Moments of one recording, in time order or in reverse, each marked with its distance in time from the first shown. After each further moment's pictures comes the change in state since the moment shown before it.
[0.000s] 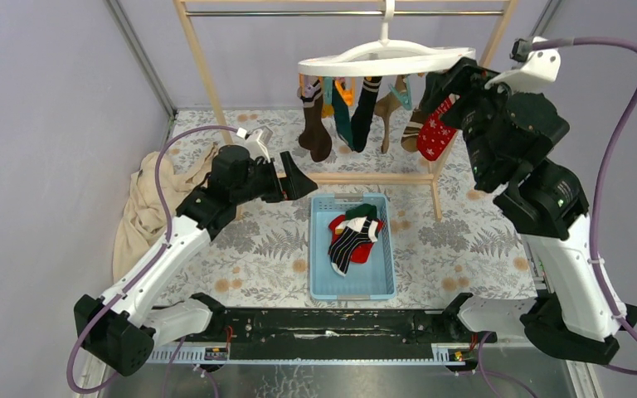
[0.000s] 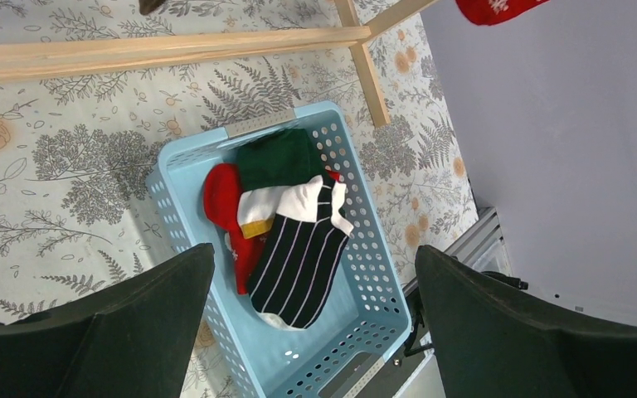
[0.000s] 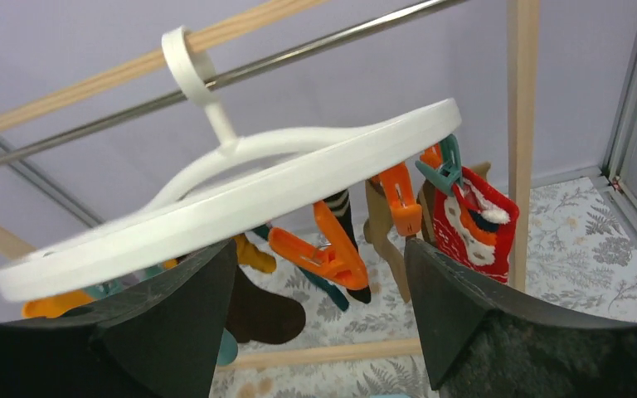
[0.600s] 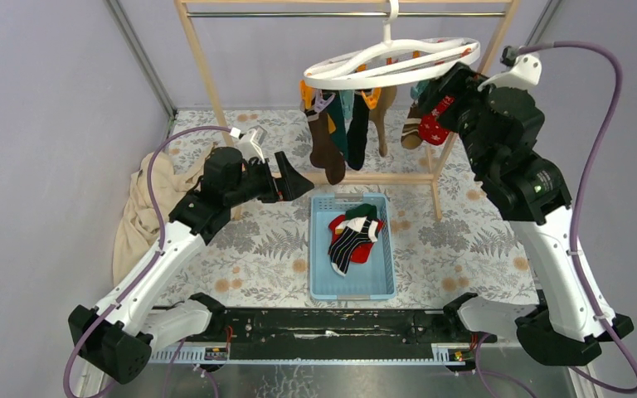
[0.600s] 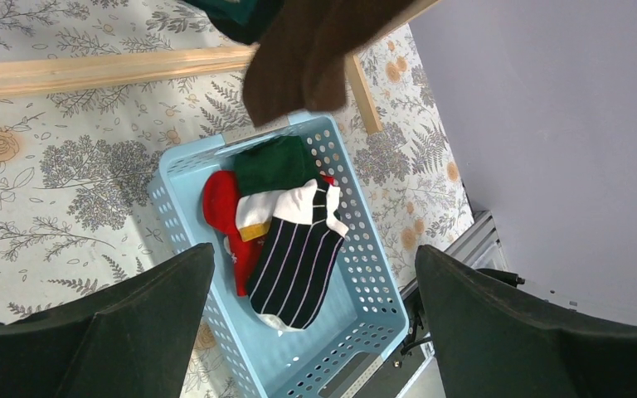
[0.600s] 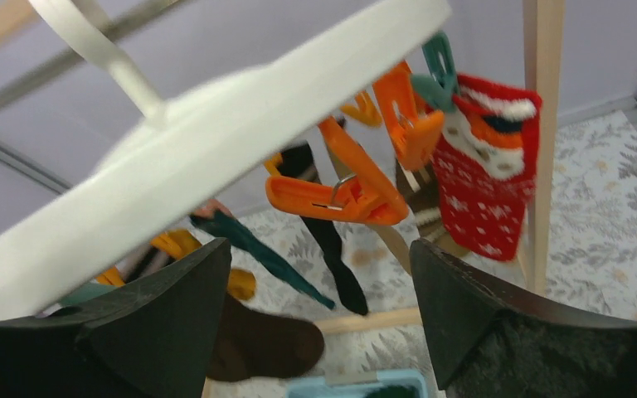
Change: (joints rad) left arm 0.011 -0.051 -0.011 -0.001 0.008 0.010; right arm -0.246 0.018 -0.105 0.011 -0.251 0.164
